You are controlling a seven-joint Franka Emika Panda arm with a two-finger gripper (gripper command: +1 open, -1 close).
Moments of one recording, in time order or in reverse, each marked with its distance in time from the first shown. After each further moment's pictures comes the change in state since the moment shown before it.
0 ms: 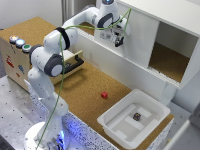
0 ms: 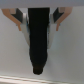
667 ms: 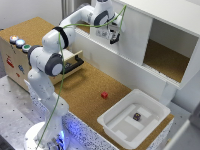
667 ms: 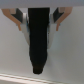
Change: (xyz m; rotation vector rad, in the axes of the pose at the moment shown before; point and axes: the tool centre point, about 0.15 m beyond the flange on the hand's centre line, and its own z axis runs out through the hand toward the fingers) arm 0.004 -0.031 -0.001 0.021 0.002 -0.056
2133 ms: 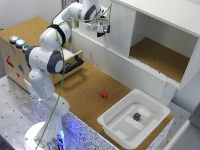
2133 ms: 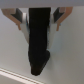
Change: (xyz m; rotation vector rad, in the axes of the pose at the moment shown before) arm 0.026 -0.111 0.001 0.053 0.051 -0.173
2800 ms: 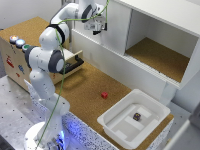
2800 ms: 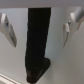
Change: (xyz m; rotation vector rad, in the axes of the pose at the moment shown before) arm 0.032 -0.046 0.005 0.011 0.098 -0.109
